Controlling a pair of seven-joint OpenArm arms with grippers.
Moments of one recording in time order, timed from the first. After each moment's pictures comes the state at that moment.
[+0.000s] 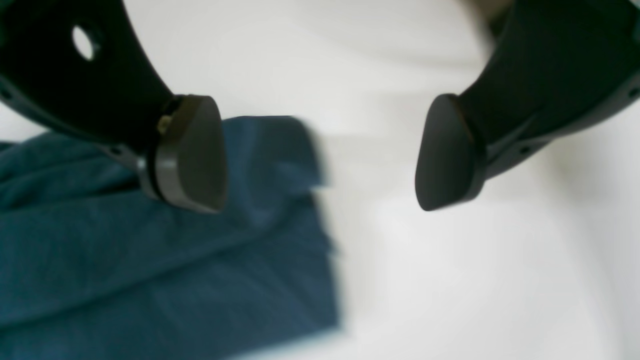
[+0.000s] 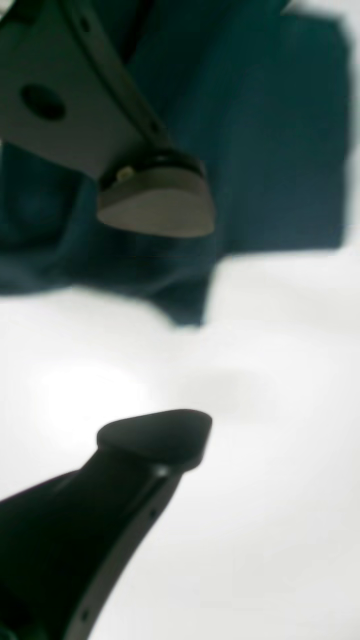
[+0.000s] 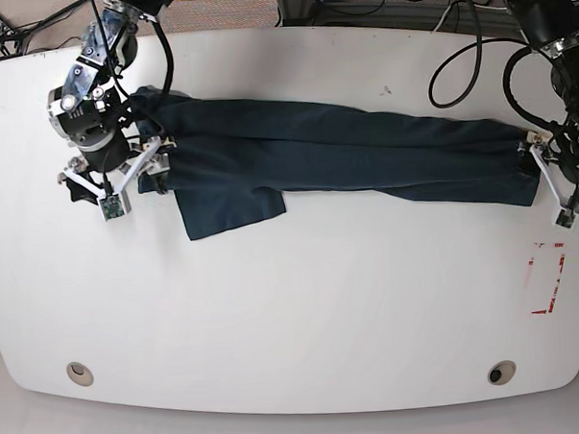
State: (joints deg) left arm -2.6 -24.5 -27.4 98.0 -8.9 -42.8 65.0; right arm -6.5 -2.3 29.5 112.8 2.6 41.0 -55.0
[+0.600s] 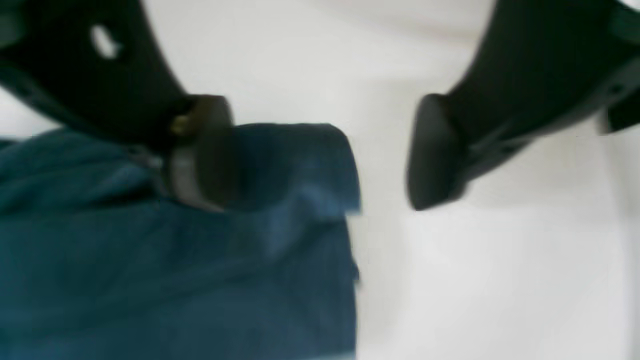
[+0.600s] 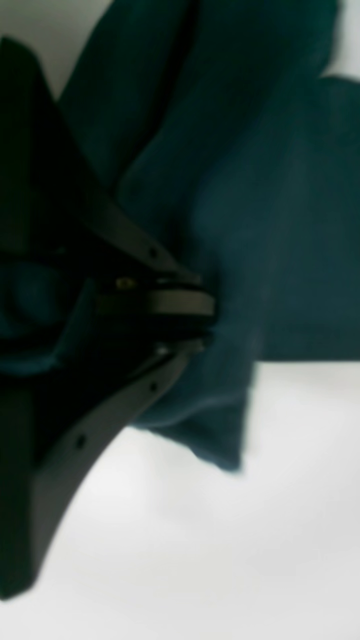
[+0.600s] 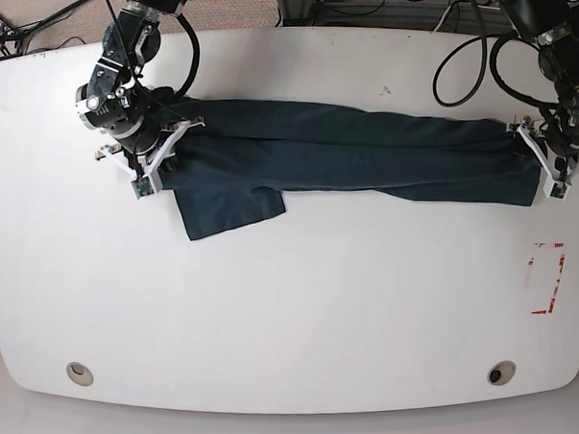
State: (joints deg) left arm 1.7 -20.8 -31.5 87.6 -7.9 -42.8 56.6; right arm -8.1 -4.3 27.5 101.0 3.6 41.1 -55.0
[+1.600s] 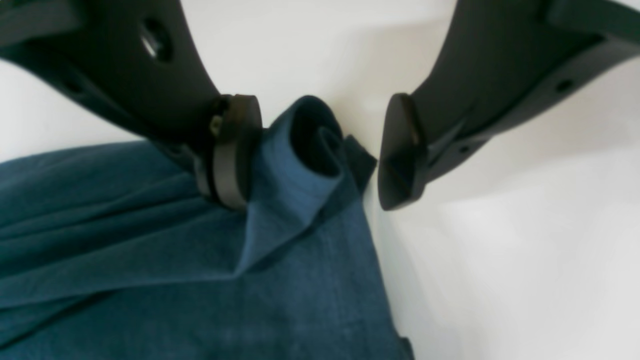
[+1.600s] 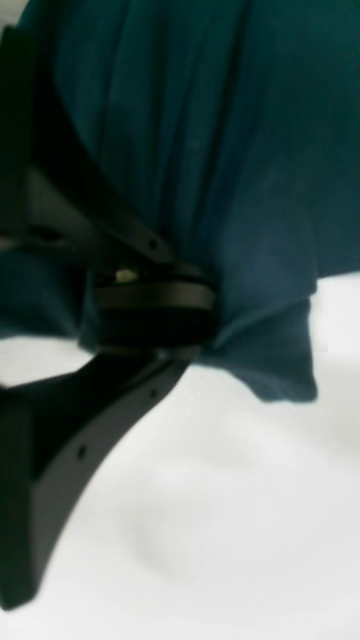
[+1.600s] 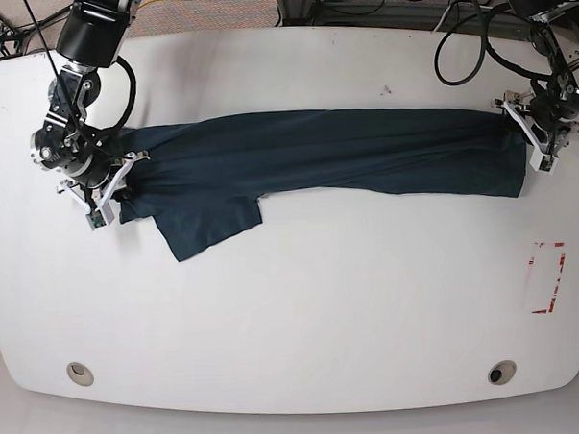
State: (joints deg) left arm 7.6 -20.6 -31.5 84.4 -13.7 -43.0 54.5; right arm 2.9 13.6 26.9 78.4 6.1 42.4 -46.5
